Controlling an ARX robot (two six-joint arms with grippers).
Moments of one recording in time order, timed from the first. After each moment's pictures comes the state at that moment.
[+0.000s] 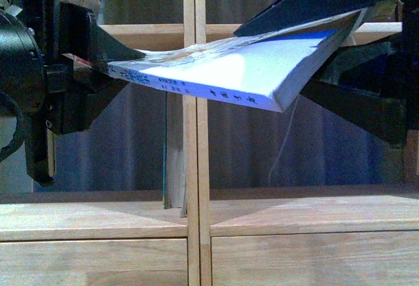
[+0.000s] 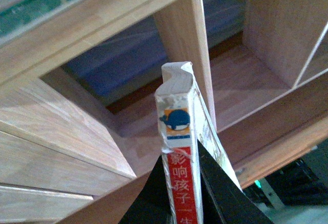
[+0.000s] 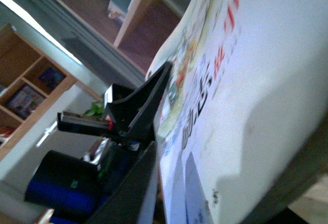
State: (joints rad) left arm -0.35 1.23 0.80 0.76 0.22 -1.14; right arm 0.44 0.98 0.79 0.40 -0.33 0.87
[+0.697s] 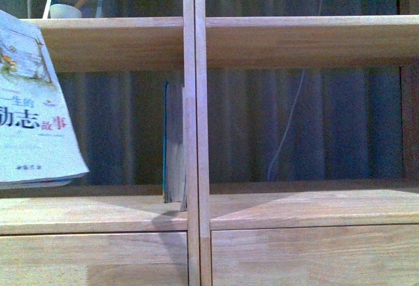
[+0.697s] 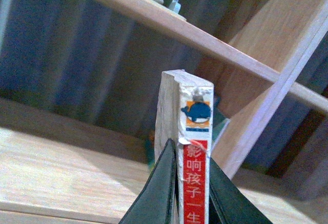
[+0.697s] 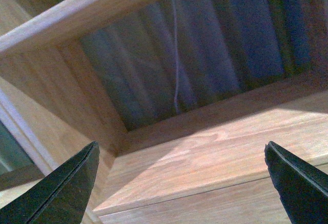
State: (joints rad) left arm 0.09 1.10 0.95 0.45 0.26 -0.46; right arm -0.13 1.07 0.81 0.48 -0.13 0.42
